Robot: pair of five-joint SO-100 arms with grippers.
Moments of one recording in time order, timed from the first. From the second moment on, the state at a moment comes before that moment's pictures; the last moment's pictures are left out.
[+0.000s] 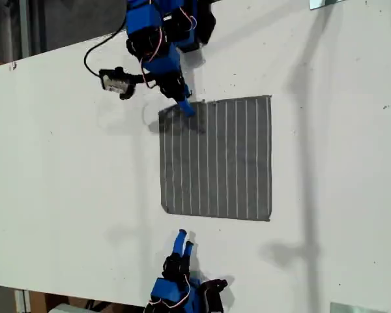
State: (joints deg) arm 0 -6.9 198.0 170.0 77.9 -88.9; arm 1 -3.5 124.3 124.5 75.0 78.8
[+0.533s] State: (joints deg) arm 0 8.6 146.7 136.0 79.2 -99.6; arm 1 -28.0 104.6 119.3 72.2 96.0
